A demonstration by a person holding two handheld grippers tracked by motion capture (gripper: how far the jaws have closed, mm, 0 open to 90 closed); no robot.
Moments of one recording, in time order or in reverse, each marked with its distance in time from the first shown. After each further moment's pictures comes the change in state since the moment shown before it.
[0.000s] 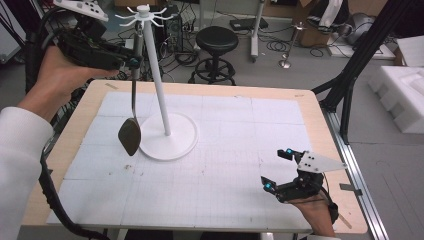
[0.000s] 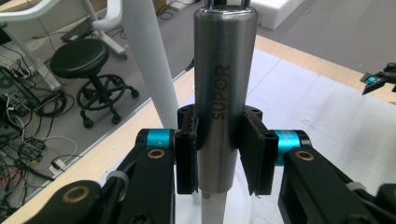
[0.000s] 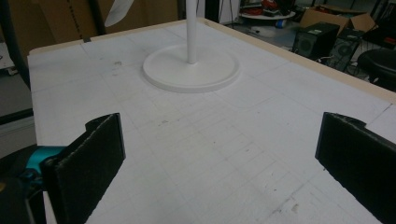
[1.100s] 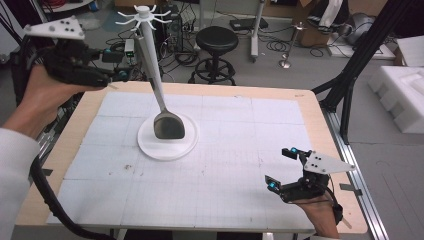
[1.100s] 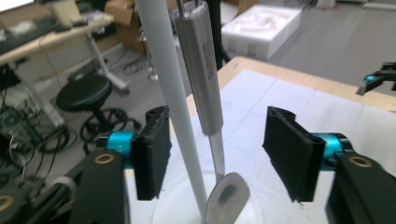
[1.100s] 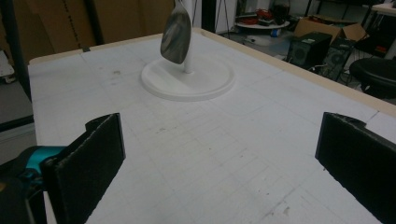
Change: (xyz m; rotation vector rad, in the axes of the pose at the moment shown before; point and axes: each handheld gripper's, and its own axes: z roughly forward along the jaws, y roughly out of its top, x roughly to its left) left arm 0.003 -0.056 -0.019 -0.205 -0.025 0.066; right arm 0.000 0.005 -0.011 -0.036 -0.015 -0.006
